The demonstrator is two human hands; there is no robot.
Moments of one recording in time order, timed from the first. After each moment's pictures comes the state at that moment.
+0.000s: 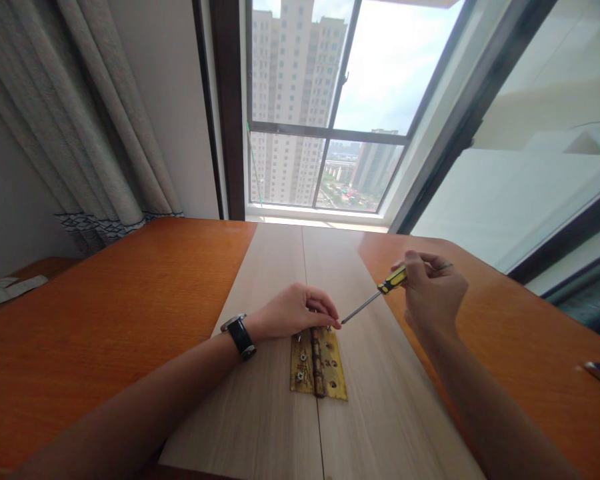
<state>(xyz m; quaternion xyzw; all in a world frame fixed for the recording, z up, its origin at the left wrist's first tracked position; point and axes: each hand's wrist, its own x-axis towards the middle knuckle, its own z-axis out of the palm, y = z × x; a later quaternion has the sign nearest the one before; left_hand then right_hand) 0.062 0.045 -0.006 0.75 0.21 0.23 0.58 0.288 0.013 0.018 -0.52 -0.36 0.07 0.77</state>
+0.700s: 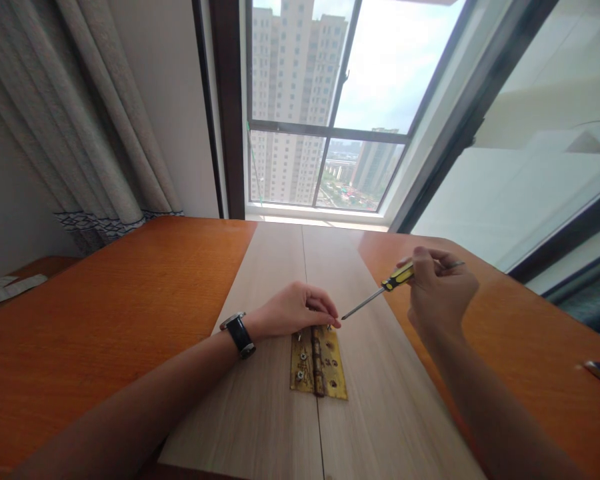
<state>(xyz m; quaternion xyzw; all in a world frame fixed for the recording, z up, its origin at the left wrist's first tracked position) 0.061 0.046 -0.006 0.74 0.21 0.23 0.59 0.288 0.012 0.023 -0.50 -0.37 0.02 0.78</state>
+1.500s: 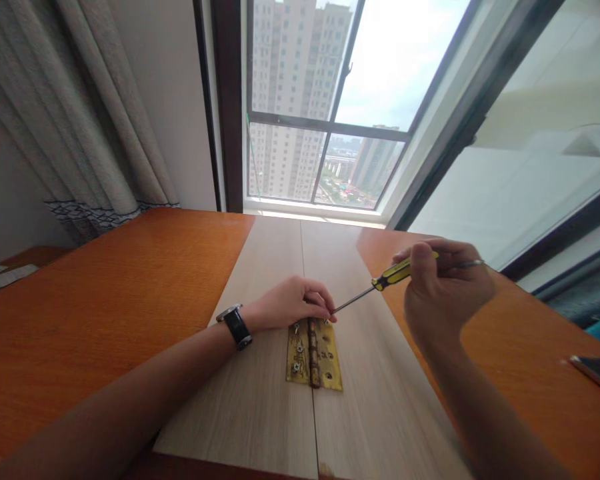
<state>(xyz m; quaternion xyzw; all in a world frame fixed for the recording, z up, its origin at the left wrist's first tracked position) 0.061 0.052 -0.010 0.75 0.20 0.21 0.59 0.253 -0.009 0.041 -0.43 -0.46 -0.09 0.77</state>
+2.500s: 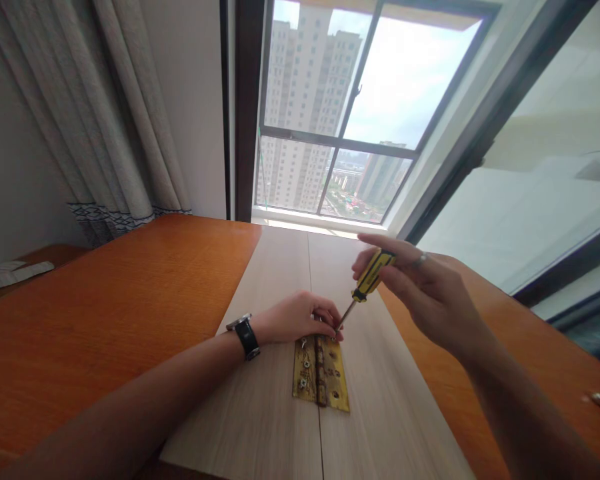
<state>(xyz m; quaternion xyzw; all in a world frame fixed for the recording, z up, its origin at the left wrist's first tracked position) 0.061 0.054 -0.014 0.75 0.15 0.22 0.60 0.255 -0.021 0.085 -0.39 -0.79 0.12 0.47</state>
